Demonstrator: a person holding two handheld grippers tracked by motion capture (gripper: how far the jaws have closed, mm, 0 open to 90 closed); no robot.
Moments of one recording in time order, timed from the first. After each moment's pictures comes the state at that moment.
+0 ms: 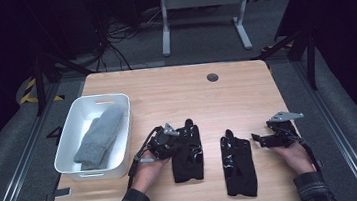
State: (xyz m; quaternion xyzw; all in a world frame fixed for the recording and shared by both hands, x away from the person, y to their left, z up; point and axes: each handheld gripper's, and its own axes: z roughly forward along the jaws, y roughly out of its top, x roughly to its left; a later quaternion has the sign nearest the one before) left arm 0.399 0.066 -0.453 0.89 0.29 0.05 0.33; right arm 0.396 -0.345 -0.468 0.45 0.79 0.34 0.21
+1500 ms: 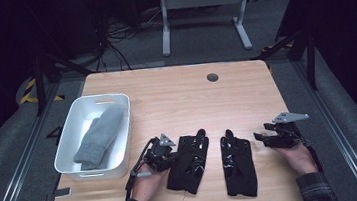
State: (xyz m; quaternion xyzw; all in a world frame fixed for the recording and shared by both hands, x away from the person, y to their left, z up) left arm 0.371 0.075 -0.458 0.87 0.34 0.04 0.34; right arm 0.380 -0.344 -0.450 0.44 0.80 0.36 0.20
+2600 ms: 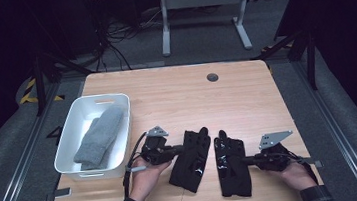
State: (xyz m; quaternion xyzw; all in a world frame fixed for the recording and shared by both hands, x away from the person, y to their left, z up) left arm 0.376 0.085 -0.433 0.82 0.34 -0.05 0.46; right arm 0.334 -0.294 -0.454 0.29 0.88 0.37 0.05
